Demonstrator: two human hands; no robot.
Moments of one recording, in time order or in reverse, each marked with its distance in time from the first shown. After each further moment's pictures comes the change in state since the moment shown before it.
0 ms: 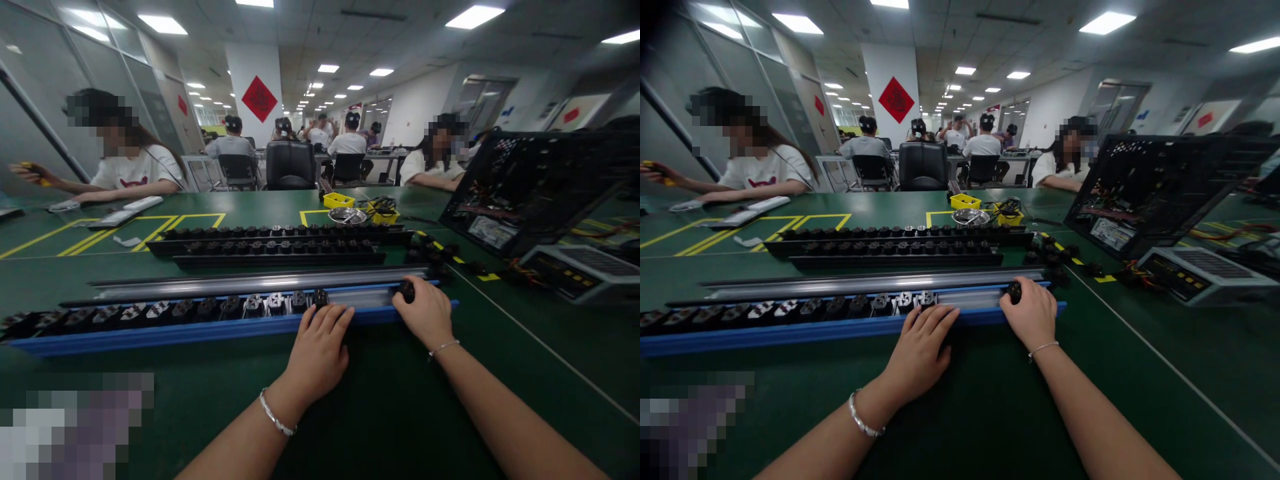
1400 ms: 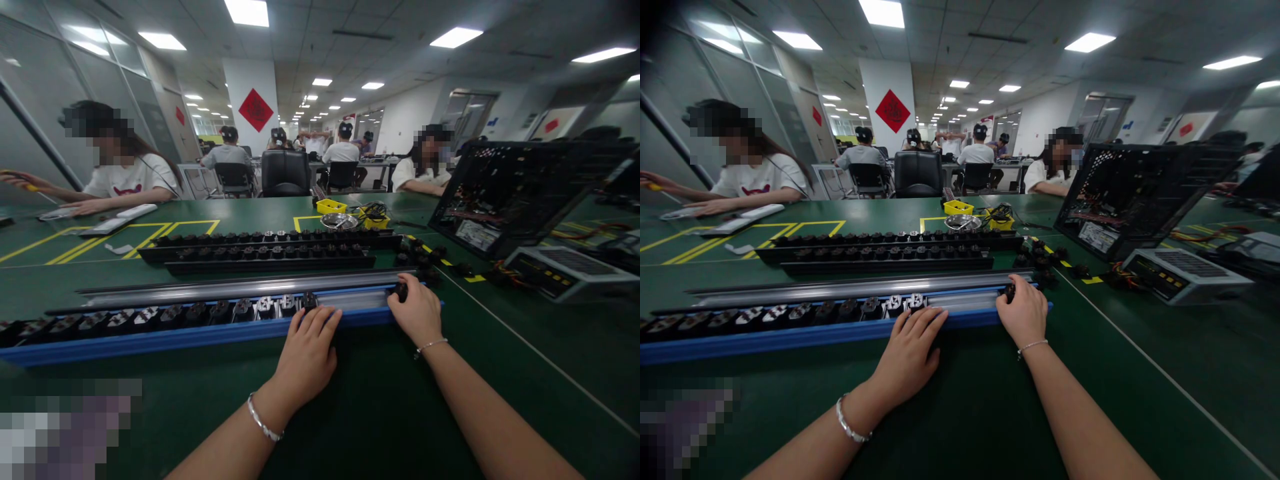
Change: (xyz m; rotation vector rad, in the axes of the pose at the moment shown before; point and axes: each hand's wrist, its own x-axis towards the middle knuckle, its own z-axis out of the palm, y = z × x) left_hand -0.001 -0.003 0.001 0.043 0.009 0.002; right_hand 0.004 0.006 0.000 0.047 0.039 0.049
